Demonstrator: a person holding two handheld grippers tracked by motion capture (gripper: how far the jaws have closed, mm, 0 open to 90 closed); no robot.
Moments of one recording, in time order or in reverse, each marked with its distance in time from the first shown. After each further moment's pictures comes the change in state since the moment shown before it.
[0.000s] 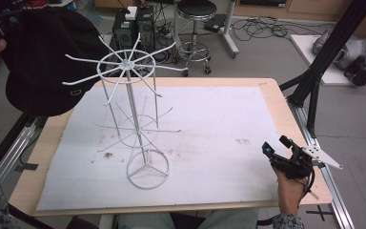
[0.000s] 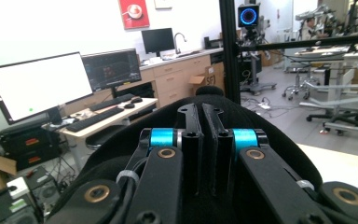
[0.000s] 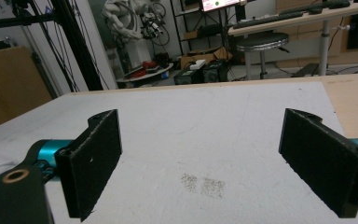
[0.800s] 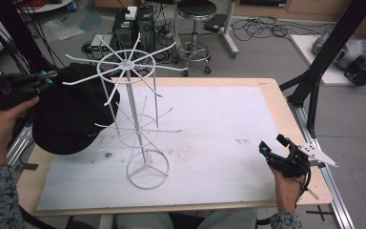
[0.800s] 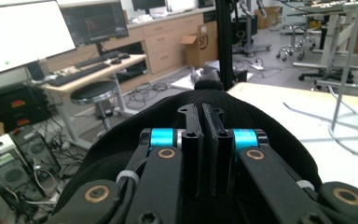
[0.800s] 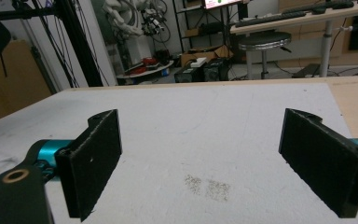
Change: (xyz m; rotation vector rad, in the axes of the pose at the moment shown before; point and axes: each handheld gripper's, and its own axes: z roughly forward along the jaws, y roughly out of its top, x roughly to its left) left arm -0.035 -0.105 -0.012 0.135 -0.031 -0.015; right arm 0.006 0.001 0.007 0.015 0.001 -0.021
